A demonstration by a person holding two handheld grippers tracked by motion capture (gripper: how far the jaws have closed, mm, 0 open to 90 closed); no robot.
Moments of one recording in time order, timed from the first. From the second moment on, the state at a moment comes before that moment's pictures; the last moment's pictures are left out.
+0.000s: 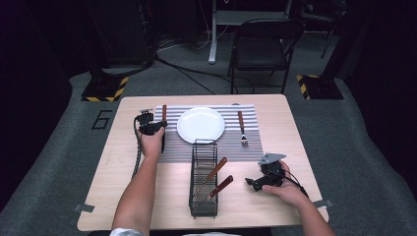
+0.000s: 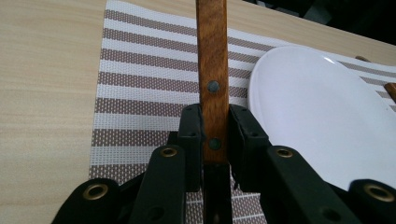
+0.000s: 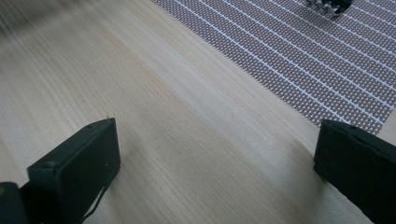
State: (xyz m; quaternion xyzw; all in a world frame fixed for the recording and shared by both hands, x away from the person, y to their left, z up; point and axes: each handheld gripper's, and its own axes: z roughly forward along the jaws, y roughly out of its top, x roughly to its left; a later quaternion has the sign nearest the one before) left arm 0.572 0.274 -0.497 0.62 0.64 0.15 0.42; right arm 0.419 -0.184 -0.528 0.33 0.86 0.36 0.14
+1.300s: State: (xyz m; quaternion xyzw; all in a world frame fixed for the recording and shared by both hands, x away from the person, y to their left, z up) left arm 0.580 0.265 -0.520 0.61 0.67 0.16 0.39; right arm 0.419 -0.184 -0.528 0.33 0.86 0.36 0.14
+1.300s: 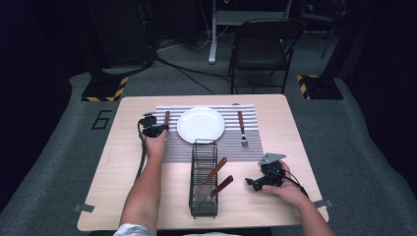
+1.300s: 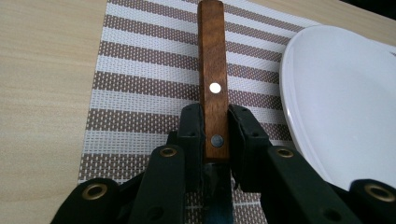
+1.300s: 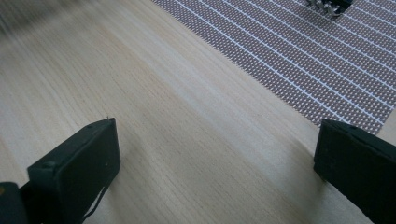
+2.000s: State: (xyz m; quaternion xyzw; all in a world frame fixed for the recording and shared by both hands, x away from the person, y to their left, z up) left arm 0.577 0.263 -0.517 0.61 0.67 0.16 0.39; right arm 0.419 -0.184 -0.528 0.33 0.86 0.36 0.14
